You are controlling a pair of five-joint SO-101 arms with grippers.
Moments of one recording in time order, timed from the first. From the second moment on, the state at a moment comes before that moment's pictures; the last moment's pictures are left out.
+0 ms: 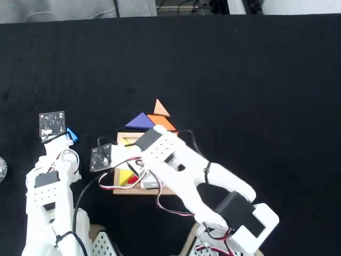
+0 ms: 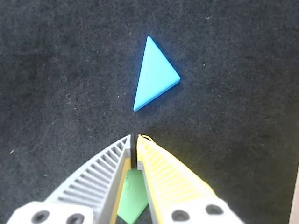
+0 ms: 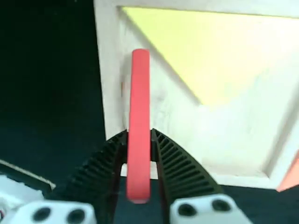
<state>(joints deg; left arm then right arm) -22.9 -51.0 82.9 33.9 -10.6 -45.3 -4.3 35.0 70.0 48.0</state>
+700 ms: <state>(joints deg) -22.9 -51.0 82.9 33.9 -10.6 -49.4 -4.3 38.5 64.8 42.9</state>
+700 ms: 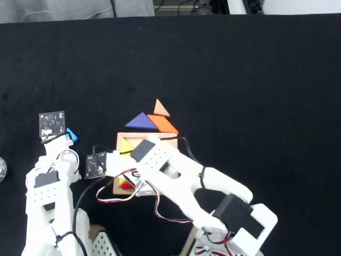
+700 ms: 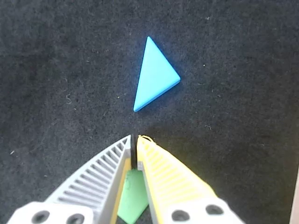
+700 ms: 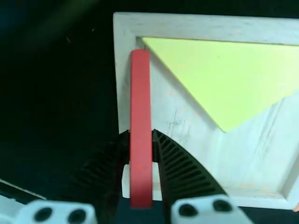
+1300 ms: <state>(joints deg) -22.9 -51.0 82.9 33.9 -10.6 -49.5 -4.4 38.5 64.9 38.8</state>
